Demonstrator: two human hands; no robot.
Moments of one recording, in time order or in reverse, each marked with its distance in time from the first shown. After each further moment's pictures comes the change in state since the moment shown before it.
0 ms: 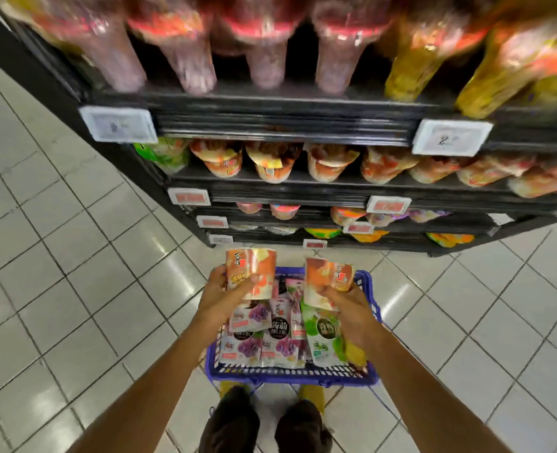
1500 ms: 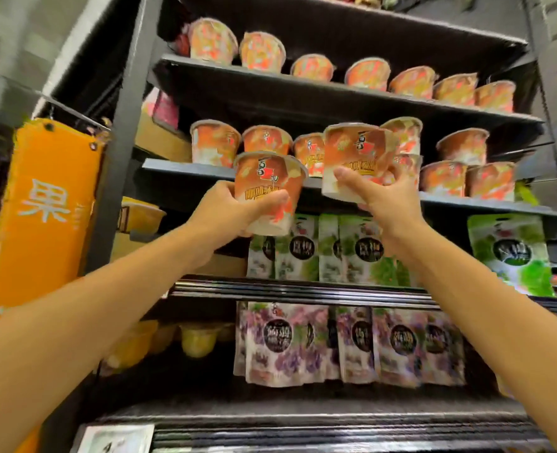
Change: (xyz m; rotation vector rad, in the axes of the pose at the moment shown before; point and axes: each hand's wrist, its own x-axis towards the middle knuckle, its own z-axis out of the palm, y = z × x) left_hand -0.559 0.852 -0.076 0.094 0.077 1.613; right_hand -0.781 -0.729 0.045 0.159 0.247 -1.942
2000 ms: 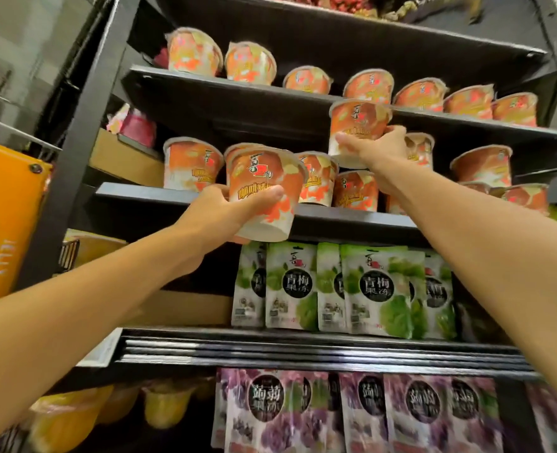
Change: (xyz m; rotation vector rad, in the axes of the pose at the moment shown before) left_hand 0.079 -0.001 0.021 -0.016 -0.025 0.020; right_hand 0.194 0.003 0.023 -0.262 0.146 0.002
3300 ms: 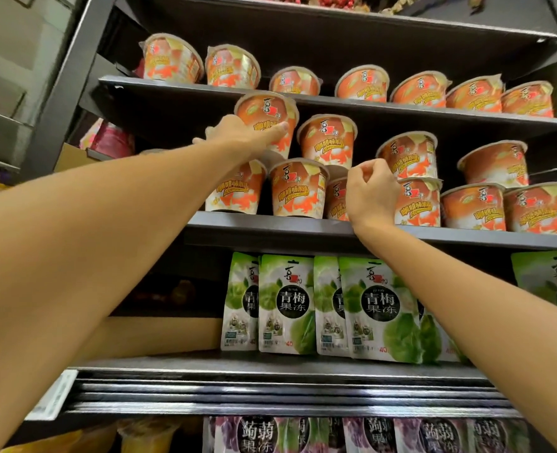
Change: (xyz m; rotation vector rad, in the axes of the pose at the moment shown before) left_hand 0.162 0.064 0.031 0.450 0.386 -0.046; right_hand -0.021 0.059 0.018 0.048 0.201 -0.311
